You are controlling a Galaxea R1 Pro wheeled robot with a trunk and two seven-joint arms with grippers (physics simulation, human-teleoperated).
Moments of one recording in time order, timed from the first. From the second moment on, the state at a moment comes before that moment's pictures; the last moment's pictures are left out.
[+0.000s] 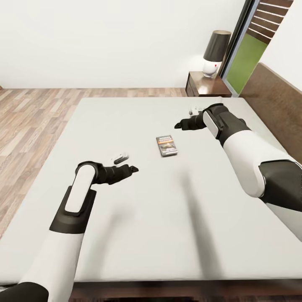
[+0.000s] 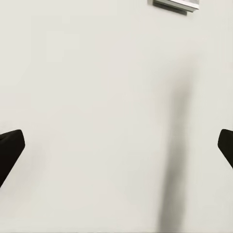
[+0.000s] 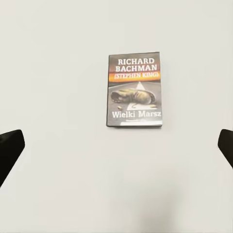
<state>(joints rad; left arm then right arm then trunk) -0.83 -0.08 -0.14 -1.48 1.19 1.05 0.85 -1.65 0.02 0.11 -0.34 -0.02 0.73 0.26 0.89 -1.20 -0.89</state>
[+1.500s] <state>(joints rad) -1.16 0.08 -0.14 -1.33 1.48 1.05 0.95 -1.65 0.02 0.12 -0.35 -0.02 0.70 0.19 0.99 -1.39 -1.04</state>
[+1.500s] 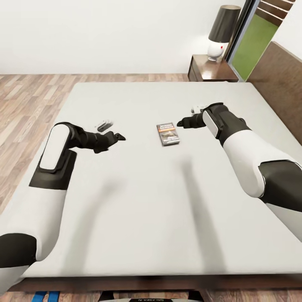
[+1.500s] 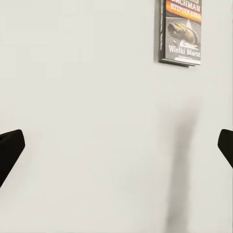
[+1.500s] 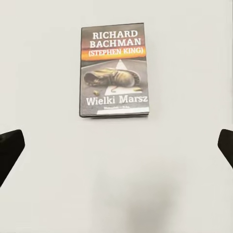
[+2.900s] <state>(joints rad) -1.15 0.11 -0.14 -1.36 1.56 1.05 0.99 -1.64 0.02 0.12 -0.44 -0.02 0.66 0.18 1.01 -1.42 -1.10</state>
